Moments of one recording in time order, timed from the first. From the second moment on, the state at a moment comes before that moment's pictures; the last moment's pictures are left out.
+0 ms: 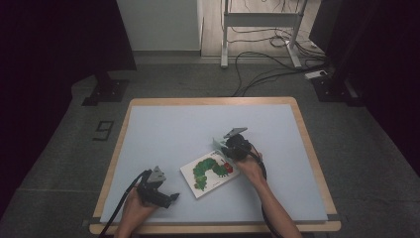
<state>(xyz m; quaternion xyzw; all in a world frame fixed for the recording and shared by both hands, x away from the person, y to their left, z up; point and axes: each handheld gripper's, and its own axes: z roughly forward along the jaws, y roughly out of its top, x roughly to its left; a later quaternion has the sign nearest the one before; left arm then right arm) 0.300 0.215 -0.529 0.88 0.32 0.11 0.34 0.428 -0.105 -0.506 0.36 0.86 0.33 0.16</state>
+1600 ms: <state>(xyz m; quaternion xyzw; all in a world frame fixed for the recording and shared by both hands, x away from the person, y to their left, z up) 0.300 0.215 -0.529 0.88 0.32 0.11 0.34 0.379 0.011 -0.503 0.22 0.90 0.37 0.07</state>
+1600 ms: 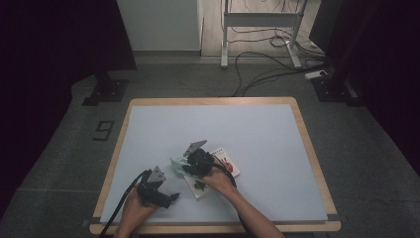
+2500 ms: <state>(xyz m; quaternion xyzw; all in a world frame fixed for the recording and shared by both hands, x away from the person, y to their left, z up) 0.300 0.215 -0.529 0.88 0.32 0.11 0.34 0.341 0.000 -0.503 0.19 0.91 0.37 0.05</state>
